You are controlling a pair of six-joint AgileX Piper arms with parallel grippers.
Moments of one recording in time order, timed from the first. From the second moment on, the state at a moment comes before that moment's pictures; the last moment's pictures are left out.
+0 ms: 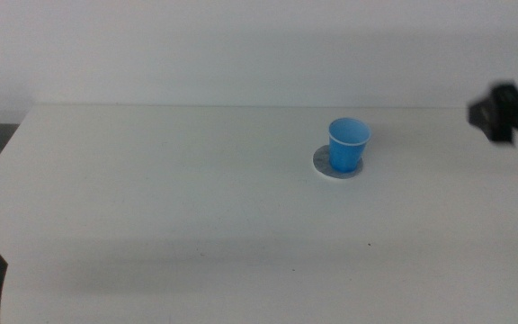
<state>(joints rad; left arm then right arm) -0.07 0.00 0.00 0.09 0.08 -0.10 0.20 1.19 -0.97 -0.09 0.51 0.18</state>
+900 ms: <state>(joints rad) -0.07 0.00 0.00 0.09 0.08 -0.10 0.19 0.01 -0.03 -0.13 0.33 0.17</state>
